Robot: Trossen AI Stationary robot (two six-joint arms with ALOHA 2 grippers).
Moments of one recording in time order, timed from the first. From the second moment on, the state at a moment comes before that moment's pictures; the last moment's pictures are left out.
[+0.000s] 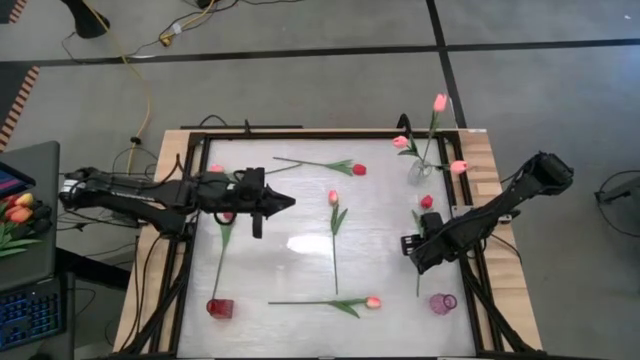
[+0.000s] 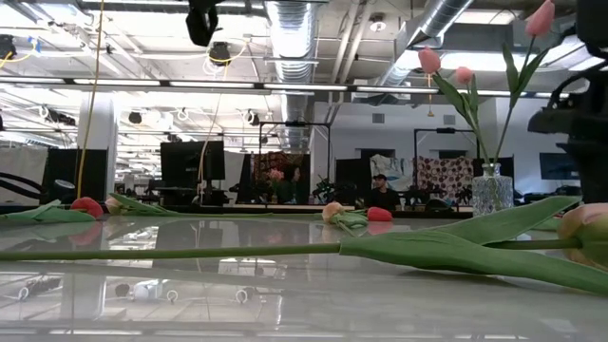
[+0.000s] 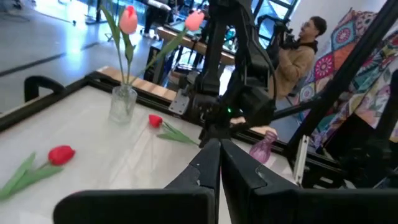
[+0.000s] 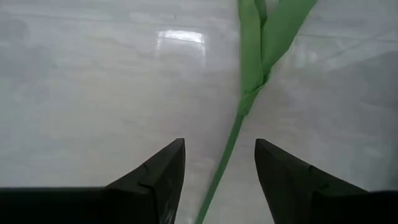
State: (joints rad) left arm -0.05 1.02 0.76 0.15 -0.12 -0.37; right arm 0.54 1.22 0.59 -0.94 0.25 2.00
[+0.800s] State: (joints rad) left arm -0.04 1.01 0.76 0.14 -0.10 -0.36; right arm 0.54 1.28 0.64 -0.89 0.19 1.93
